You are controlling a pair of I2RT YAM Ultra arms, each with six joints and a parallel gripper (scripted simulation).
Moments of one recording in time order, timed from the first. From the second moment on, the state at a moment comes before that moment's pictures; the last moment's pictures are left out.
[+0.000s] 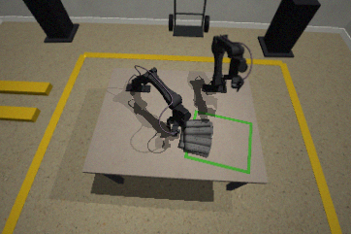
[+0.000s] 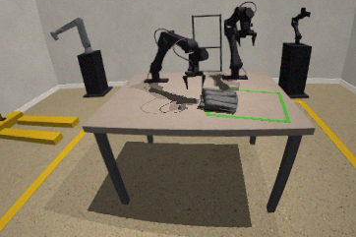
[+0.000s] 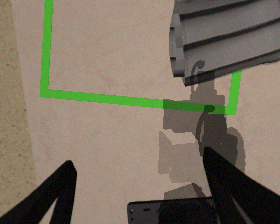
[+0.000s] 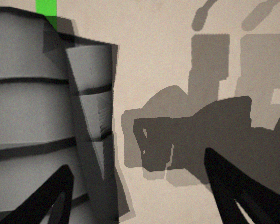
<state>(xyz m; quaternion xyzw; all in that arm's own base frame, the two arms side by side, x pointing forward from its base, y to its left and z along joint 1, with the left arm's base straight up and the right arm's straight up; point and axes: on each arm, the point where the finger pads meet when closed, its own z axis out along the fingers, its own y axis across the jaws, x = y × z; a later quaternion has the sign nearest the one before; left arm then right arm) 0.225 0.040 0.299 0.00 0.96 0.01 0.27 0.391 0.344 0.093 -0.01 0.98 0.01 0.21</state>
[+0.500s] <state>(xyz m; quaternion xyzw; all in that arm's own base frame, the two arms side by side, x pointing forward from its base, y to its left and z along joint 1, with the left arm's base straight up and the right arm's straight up) 0.218 0.038 0.295 0.00 0.97 0.01 0.26 0.394 0.347 0.123 -0.01 0.98 0.02 0.22</state>
